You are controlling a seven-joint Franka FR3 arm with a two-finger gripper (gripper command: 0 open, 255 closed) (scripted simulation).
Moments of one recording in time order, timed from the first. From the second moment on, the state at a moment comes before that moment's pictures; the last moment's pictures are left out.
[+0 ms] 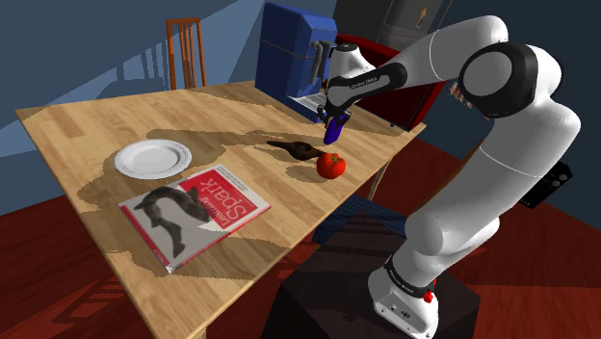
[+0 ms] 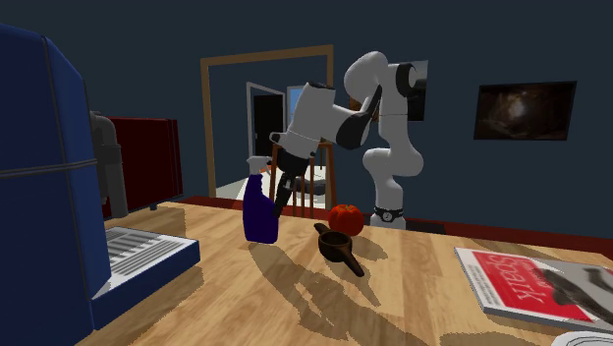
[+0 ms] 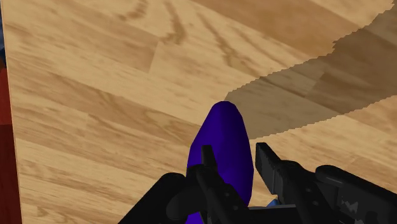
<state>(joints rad) -0.43 0.04 0.07 -2.12 -0.43 2.31 1.01</state>
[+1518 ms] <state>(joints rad) -0.43 -0.04 0.08 -1.98 -0.36 2.10 0.92</state>
